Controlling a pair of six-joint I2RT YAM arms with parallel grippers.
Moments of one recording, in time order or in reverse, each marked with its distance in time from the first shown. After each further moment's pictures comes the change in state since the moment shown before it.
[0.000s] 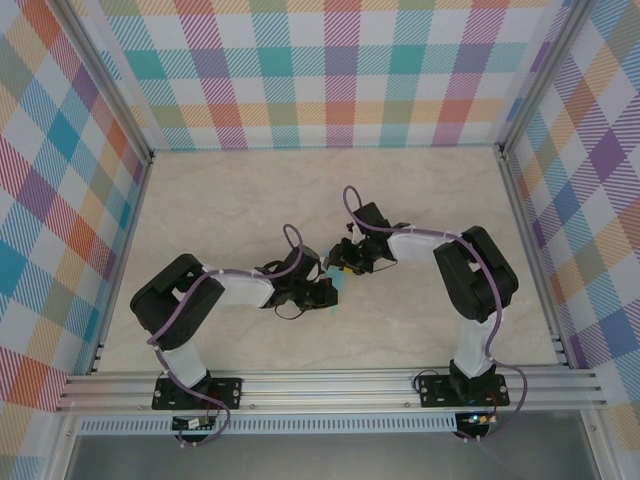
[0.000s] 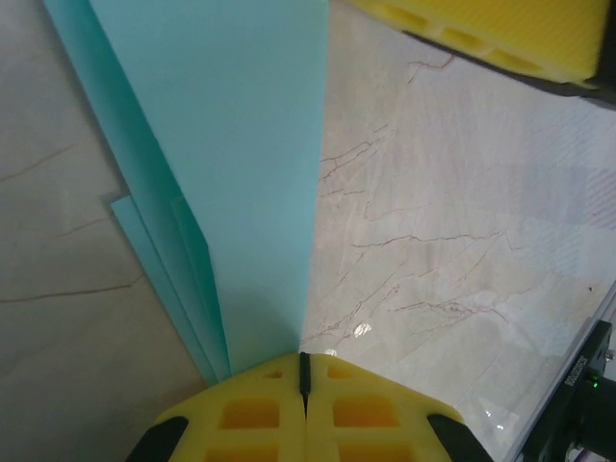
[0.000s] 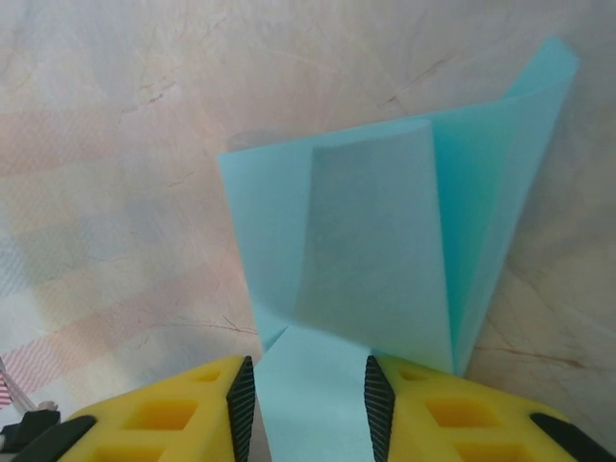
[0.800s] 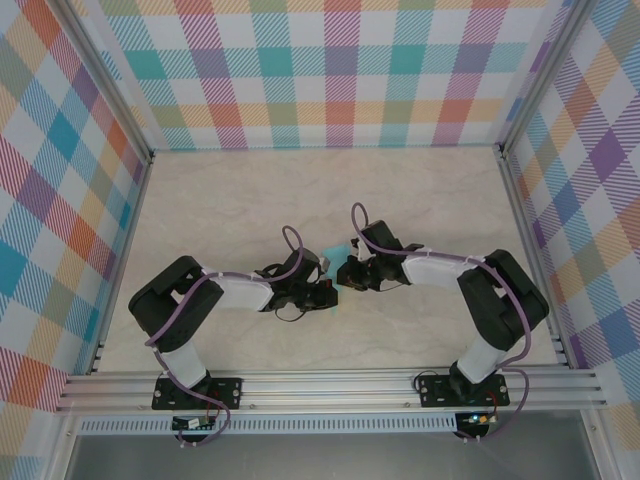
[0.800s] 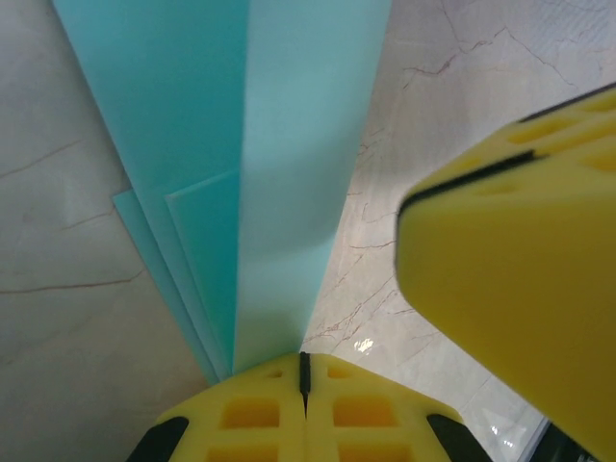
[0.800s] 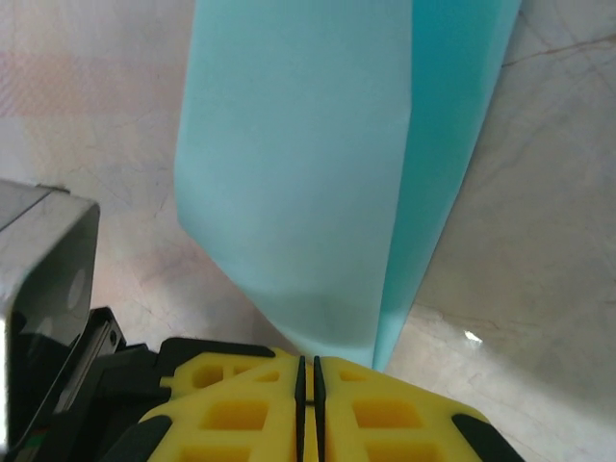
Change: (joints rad) left arm -0.014 -0.011 -0.024 0.034 -0.037 -0.011; right arm 0.061 -0.208 -0.241 0.095 -0.022 0.027
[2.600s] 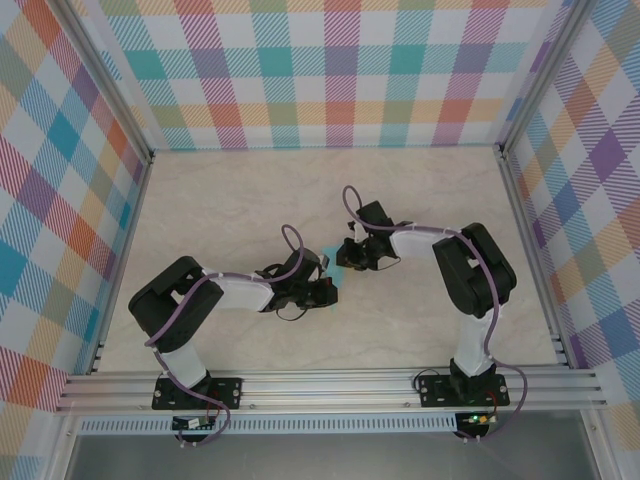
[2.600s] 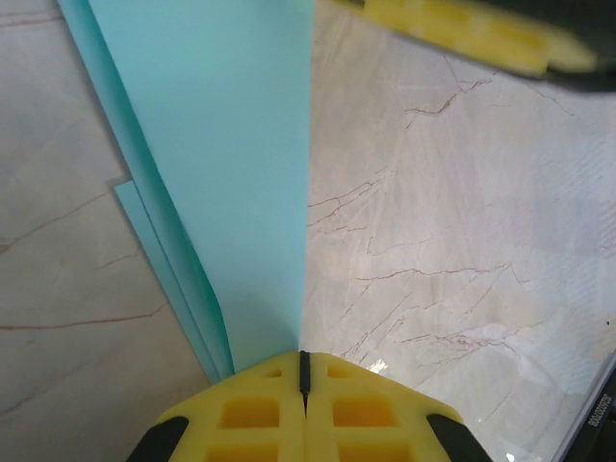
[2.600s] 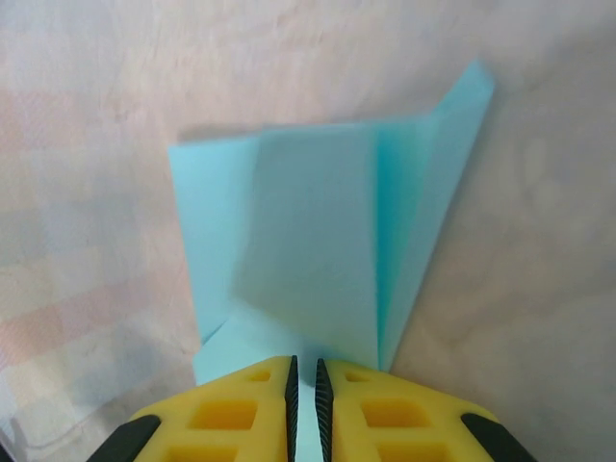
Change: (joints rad) left arm -0.006 -0.003 -0.001 0.020 -0.056 0.000; right arm -0.103 0.254 0.258 -0.089 0.035 -0.182
